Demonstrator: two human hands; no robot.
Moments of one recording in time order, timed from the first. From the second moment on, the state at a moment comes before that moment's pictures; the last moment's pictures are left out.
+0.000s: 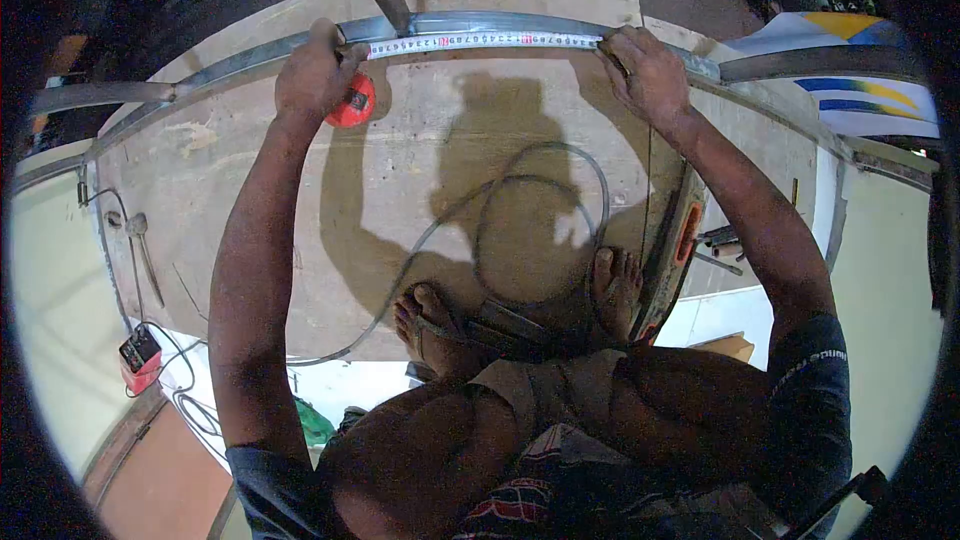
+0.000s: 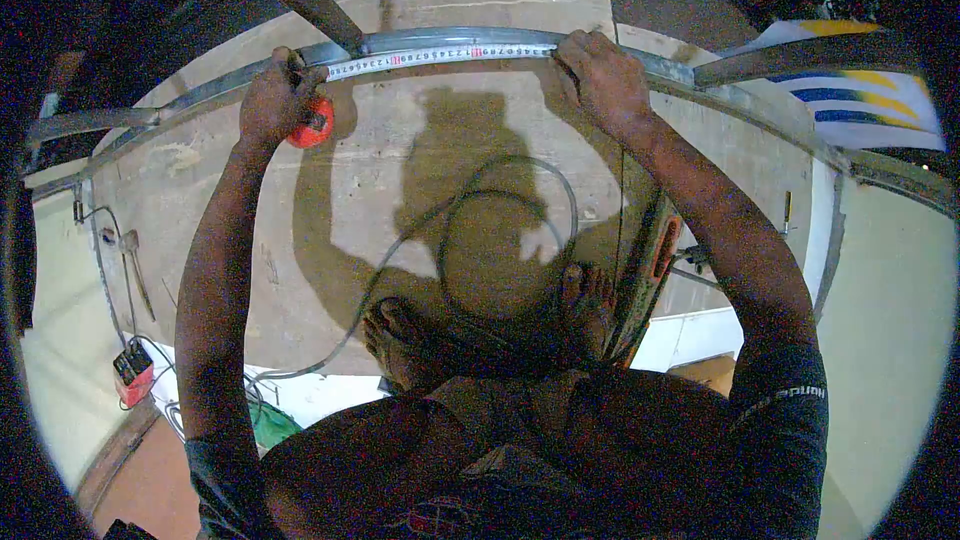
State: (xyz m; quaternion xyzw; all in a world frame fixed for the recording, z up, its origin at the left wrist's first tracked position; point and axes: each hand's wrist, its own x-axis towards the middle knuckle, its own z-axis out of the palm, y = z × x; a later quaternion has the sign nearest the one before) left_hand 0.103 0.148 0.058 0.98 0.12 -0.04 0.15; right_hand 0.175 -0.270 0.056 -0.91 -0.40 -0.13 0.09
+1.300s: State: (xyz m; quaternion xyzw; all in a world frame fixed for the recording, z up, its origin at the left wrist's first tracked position) left_hand 0.093 0.140 0.064 0.98 0.13 -0.01 0.13; right_hand 0.169 -0.276 0.050 -0.91 -0.38 -0.15 0.12
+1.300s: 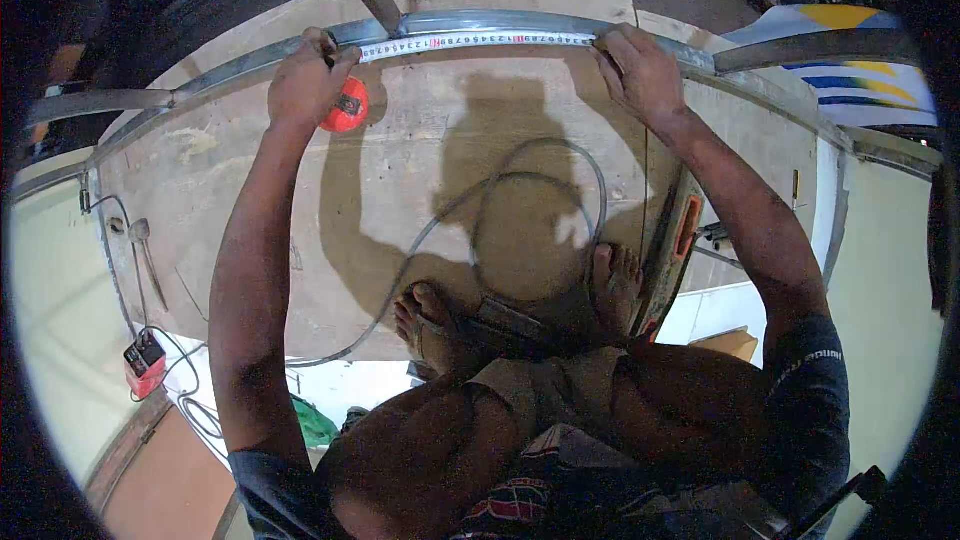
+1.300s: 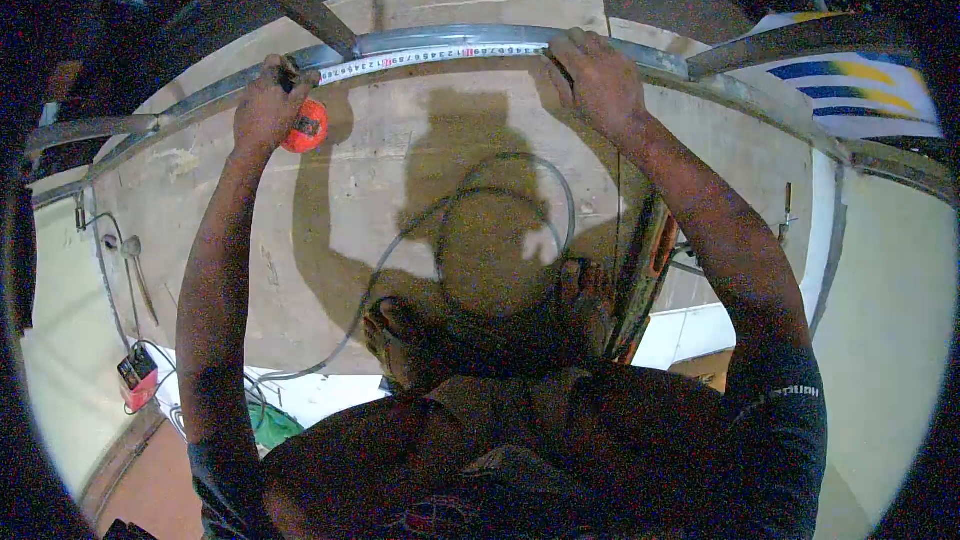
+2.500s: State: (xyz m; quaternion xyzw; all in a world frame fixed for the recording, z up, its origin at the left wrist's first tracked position) left_hand 0.096 0.030 0.071 0.99 0.03 0.01 0.12; right_hand 0.163 -0.382 0.043 -0.96 -0.25 -0.13 -0.01
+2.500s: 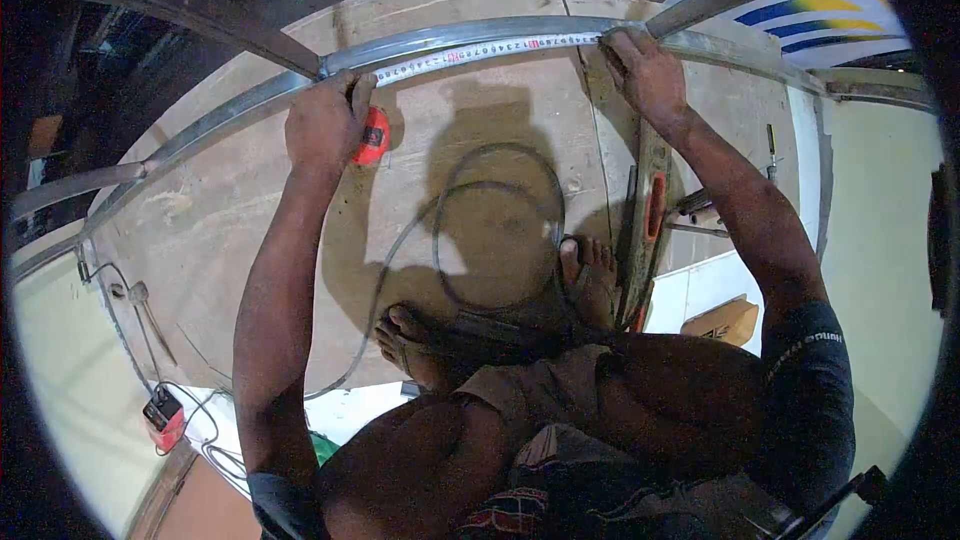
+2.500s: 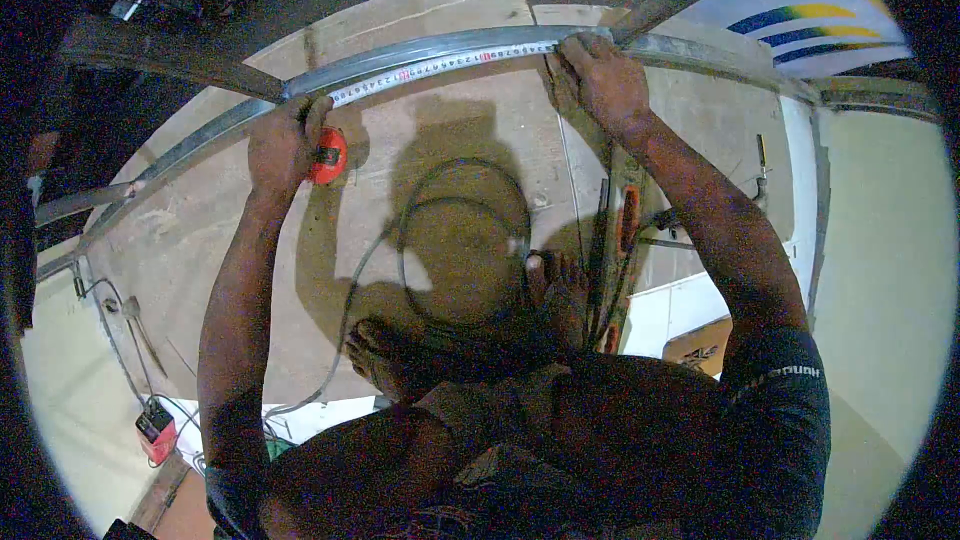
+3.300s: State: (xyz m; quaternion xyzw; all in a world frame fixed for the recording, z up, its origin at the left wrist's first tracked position) left_hand 0.103 0.017 0.075 1.00 0.00 -0.01 0.00; right_hand 0.166 -0.376 0.047 -0.94 -0.31 -0.15 0.00
